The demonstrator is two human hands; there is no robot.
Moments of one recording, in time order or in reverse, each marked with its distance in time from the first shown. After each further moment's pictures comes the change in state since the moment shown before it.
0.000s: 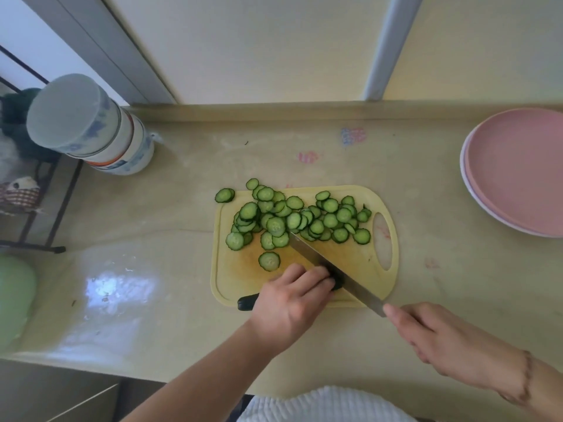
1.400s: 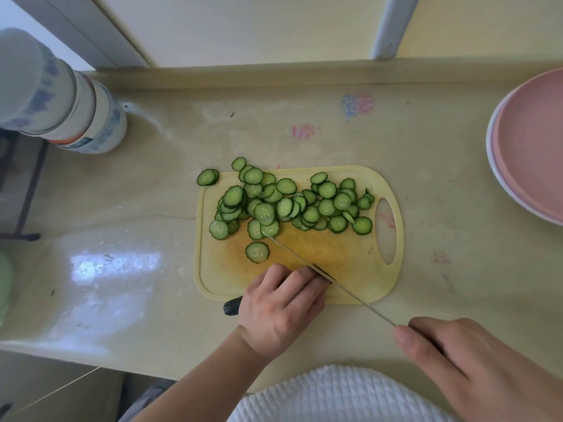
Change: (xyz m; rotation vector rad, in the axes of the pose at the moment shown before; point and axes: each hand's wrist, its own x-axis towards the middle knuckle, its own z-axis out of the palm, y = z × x) left_hand -0.004 0.012 0.014 0.154 0.143 -0.075; right_hand -0.019 -0.003 -0.012 -0.158 0.101 -0.113
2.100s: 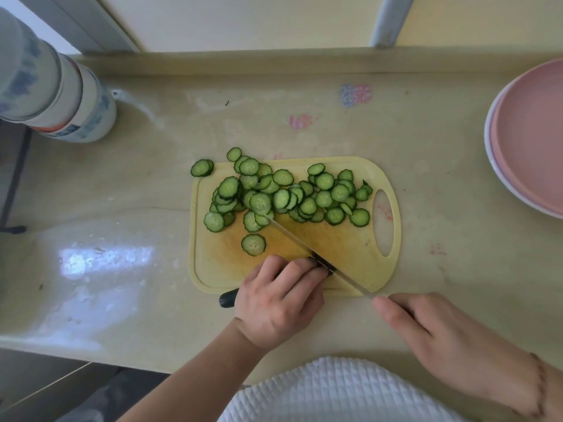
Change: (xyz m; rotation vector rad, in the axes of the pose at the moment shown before) left_hand -0.001 0.001 0.002 -0.013 0.003 -0.045; right_hand 0.026 0.007 0.014 0.112 -0.047 -0.021
